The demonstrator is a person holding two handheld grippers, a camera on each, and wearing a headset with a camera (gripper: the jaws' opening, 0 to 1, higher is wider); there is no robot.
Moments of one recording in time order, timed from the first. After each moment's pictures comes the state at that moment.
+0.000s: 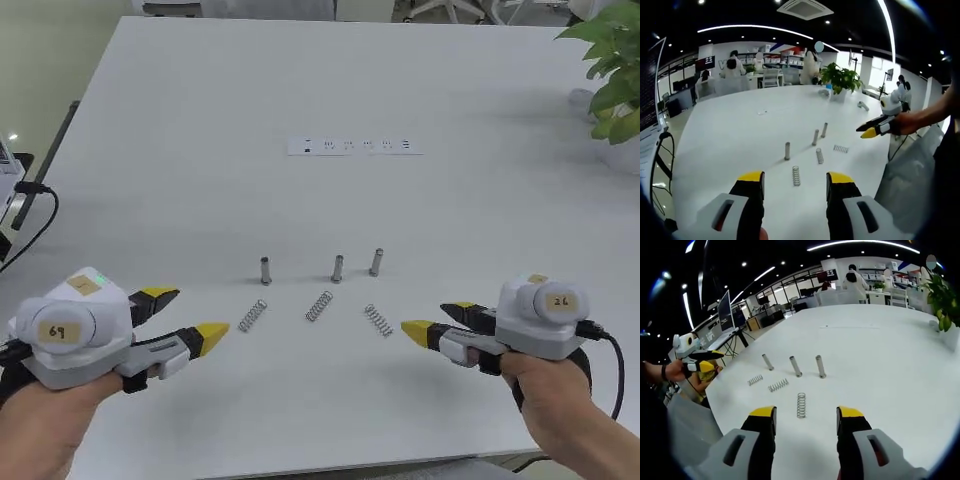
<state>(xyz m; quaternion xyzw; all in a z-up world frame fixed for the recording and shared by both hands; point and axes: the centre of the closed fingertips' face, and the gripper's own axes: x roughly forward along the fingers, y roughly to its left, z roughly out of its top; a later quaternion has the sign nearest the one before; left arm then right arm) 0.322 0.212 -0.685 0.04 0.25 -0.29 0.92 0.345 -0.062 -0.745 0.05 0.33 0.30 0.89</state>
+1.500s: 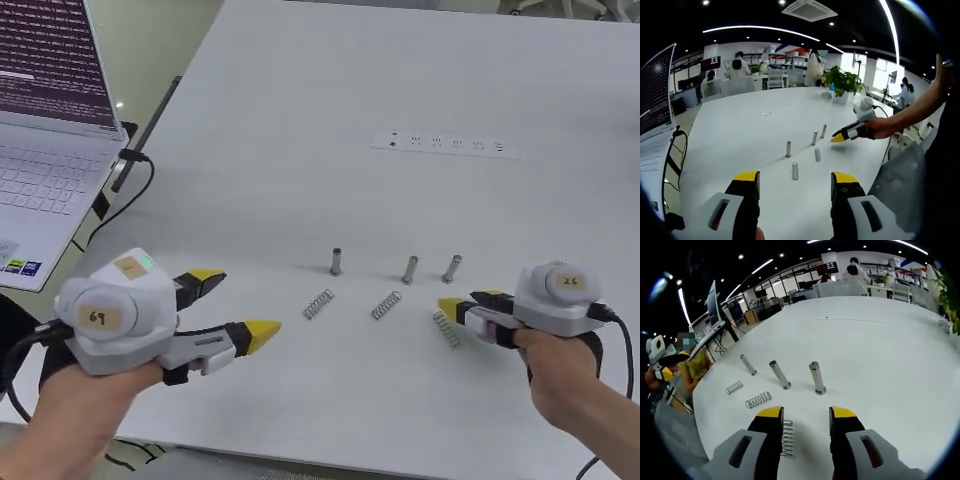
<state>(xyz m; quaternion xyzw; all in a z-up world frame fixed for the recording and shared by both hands) 0.294 0.225 -0.663 0.03 0.25 -0.28 0.93 0.414 -0.025 -0.789 0.03 0.36 0.30 0.89</state>
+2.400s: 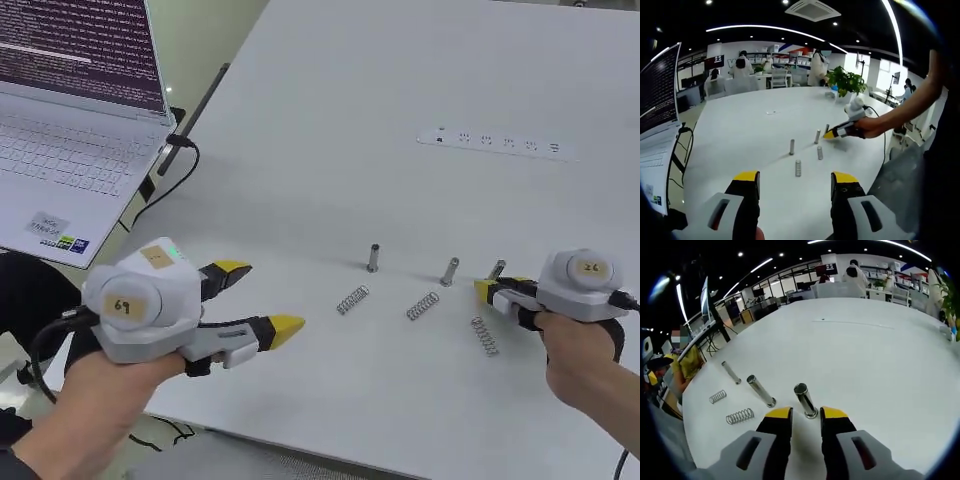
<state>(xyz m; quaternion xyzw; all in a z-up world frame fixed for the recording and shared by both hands) 0.289 0.238 -0.664 0.03 0.25 -0.26 0.93 0.448 -0.014 -0.795 0.01 0.35 0.28 0.90</state>
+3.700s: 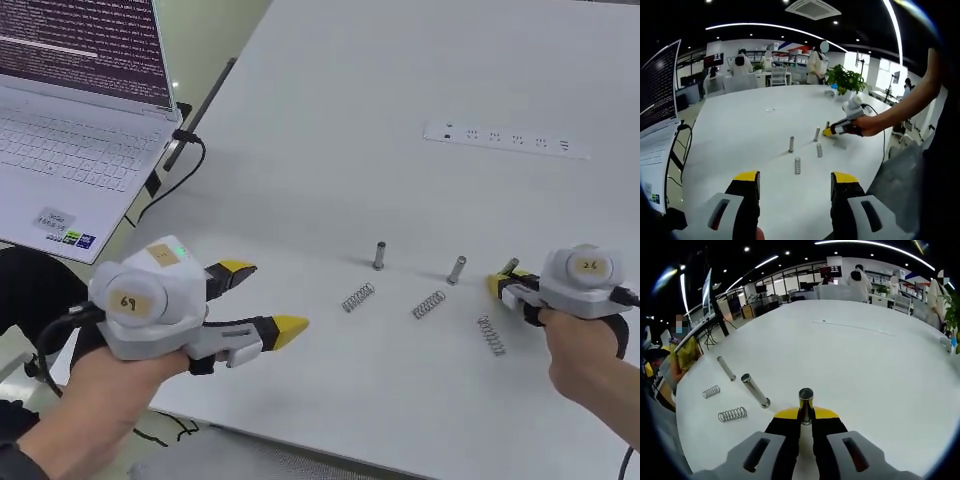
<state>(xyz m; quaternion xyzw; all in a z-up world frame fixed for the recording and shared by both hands) 0.288 0.238 -0.669 0.03 0.26 -0.26 0.93 0.460 -0.015 -0.799 -0.04 0.34 0.28 0.90</state>
